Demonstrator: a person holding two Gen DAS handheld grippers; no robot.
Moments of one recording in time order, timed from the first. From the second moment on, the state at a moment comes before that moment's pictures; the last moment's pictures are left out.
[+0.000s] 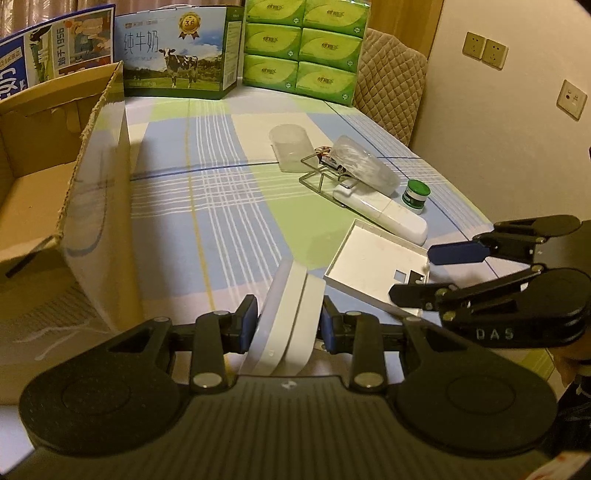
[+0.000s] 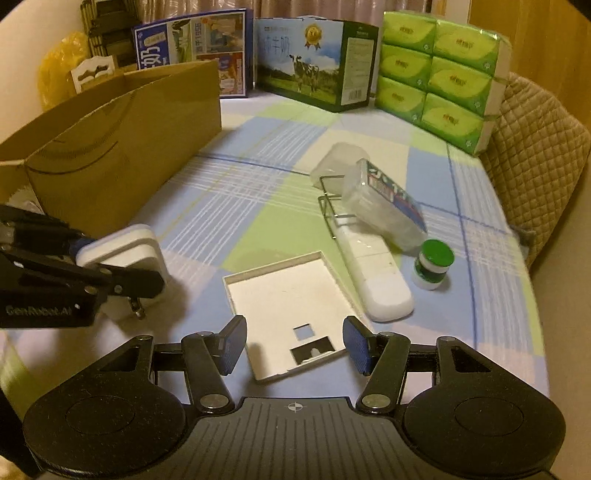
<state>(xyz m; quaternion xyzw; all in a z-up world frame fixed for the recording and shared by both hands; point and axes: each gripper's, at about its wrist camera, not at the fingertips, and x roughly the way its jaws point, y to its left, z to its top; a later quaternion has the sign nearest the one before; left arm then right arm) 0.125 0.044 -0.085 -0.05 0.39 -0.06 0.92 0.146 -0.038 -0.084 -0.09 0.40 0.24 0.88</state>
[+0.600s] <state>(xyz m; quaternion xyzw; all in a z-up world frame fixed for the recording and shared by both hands) 0.124 0.051 -0.086 -0.07 0.39 -0.06 0.92 0.127 -0.029 -0.086 -0.05 0.46 0.34 0.82</state>
